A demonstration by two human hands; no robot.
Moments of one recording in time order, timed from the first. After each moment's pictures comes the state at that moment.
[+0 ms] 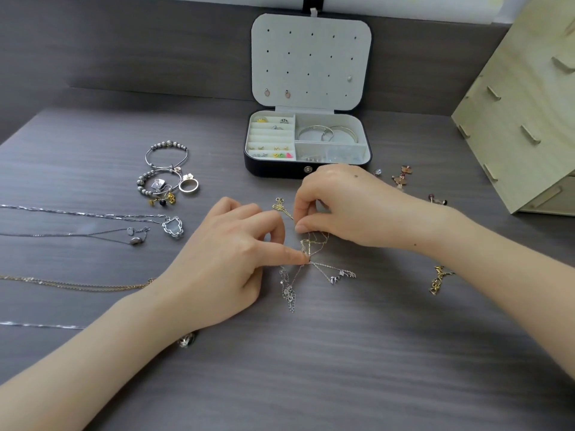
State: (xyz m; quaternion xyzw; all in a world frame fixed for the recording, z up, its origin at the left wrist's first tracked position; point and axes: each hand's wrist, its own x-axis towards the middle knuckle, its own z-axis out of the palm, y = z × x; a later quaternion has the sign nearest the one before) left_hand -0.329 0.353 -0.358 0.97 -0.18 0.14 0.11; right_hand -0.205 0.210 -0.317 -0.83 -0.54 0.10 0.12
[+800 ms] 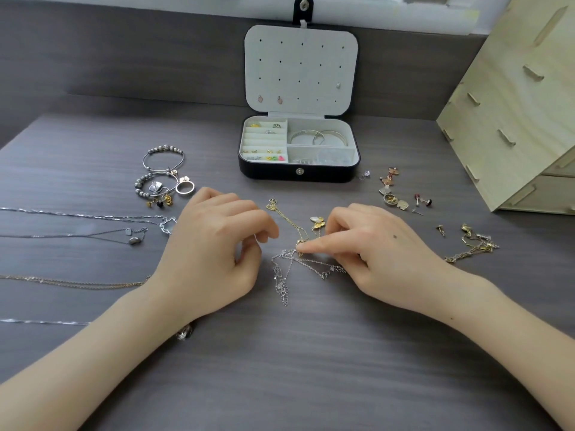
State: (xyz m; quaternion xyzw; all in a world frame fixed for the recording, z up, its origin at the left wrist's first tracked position) left_hand -0.333 0.350 -0.355 0.94 -0.10 0.27 0.20; right_hand -0.229 0.155 -0.358 -0.81 -0.55 -0.06 0.20
